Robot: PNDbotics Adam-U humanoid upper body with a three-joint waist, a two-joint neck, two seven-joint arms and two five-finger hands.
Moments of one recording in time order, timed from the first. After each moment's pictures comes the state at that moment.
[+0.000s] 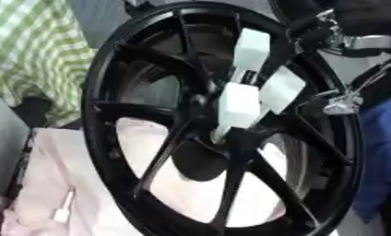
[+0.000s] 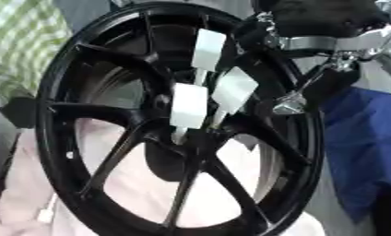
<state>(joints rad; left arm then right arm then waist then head) -0.17 0.35 0.16 -1.90 0.14 0.01 0.15 -0.81 -0.97 0.34 -1.88 0.24 -0.34 0.63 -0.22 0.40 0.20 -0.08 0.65</state>
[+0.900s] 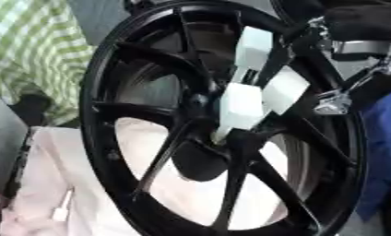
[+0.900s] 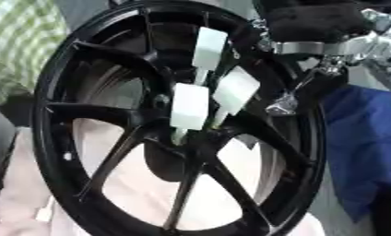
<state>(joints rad) -0.18 0.35 0.16 -1.90 0.14 0.01 0.15 -0.81 -0.95 0.35 -1.85 0.24 -0.32 0.62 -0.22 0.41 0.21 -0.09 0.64</state>
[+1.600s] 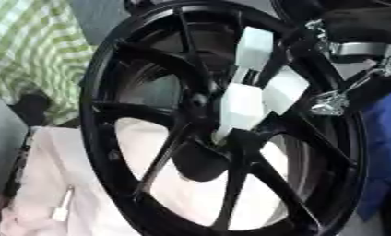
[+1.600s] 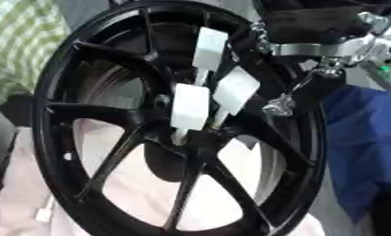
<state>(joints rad) -0.18 0.35 0.16 -1.90 0.14 0.01 0.15 -0.79 -0.95 0.36 -1.85 0.24 -0.33 0.63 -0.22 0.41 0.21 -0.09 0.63</state>
